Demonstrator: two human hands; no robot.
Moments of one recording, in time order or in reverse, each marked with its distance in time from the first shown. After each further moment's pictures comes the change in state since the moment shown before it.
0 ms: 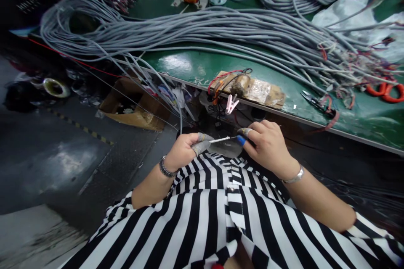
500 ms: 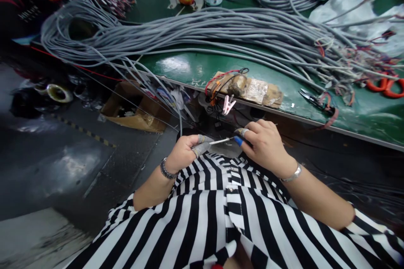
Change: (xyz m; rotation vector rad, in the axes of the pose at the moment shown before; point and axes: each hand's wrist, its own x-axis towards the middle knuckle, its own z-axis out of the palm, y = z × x) left_hand 0.002 0.000 0.004 0.015 -0.016 -0.008; right_hand 0.000 0.003 0.004 0.019 -0.015 -0.031
